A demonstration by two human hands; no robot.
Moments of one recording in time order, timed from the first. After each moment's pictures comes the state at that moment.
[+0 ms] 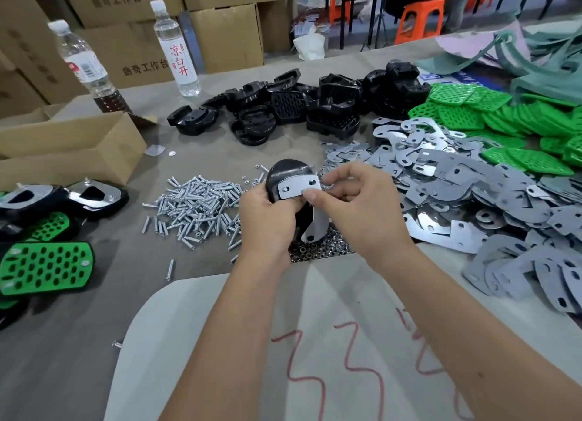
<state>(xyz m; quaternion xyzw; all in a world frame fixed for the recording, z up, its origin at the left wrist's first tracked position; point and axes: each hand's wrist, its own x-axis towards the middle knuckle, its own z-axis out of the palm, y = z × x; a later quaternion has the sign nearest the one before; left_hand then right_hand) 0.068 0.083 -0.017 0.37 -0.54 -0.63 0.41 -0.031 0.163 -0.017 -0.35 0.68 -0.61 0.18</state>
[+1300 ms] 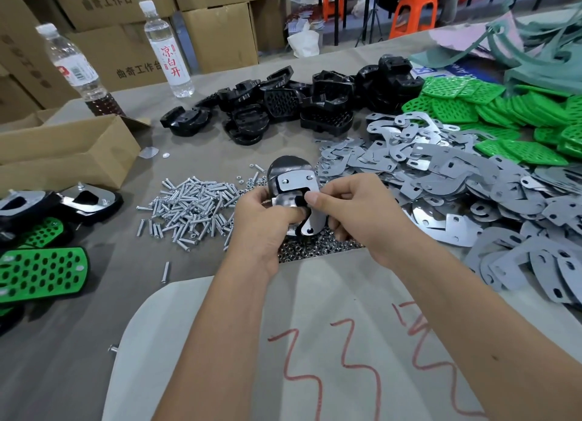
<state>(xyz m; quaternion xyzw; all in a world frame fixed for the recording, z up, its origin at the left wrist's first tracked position) 0.077 0.085 -0.012 0.41 -0.55 -0.65 0.33 -0.046 0.169 -0.020 -0.36 0.67 -0.56 0.33</state>
